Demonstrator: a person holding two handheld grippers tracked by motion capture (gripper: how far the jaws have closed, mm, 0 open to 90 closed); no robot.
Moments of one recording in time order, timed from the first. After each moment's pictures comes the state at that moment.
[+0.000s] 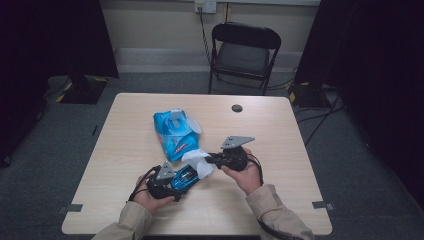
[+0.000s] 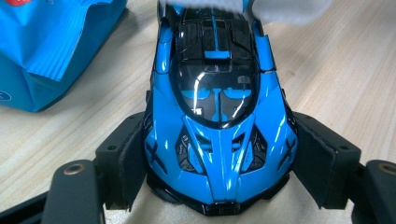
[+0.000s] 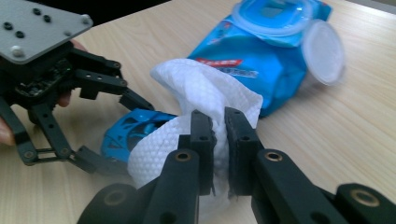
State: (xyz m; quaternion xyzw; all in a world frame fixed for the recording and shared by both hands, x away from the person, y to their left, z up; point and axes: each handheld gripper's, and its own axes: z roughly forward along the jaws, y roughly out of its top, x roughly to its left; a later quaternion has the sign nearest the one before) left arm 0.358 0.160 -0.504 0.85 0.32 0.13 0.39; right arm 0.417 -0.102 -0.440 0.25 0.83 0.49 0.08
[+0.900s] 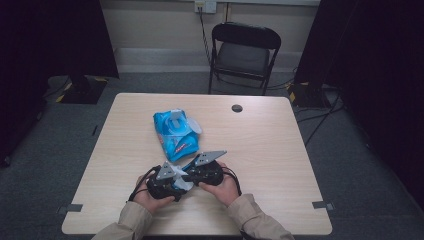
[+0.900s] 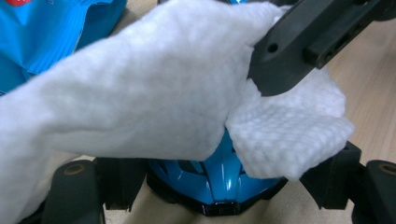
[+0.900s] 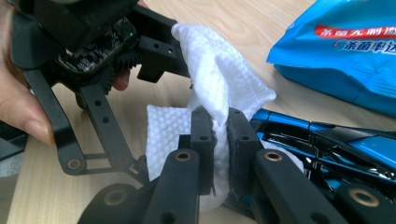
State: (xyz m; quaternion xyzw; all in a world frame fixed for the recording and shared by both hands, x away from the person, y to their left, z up) left arm 0.358 0.160 -0.504 0.85 0.32 0.13 0.39; right arm 0.395 -0.041 -0.482 0.20 0.85 0.48 0.00
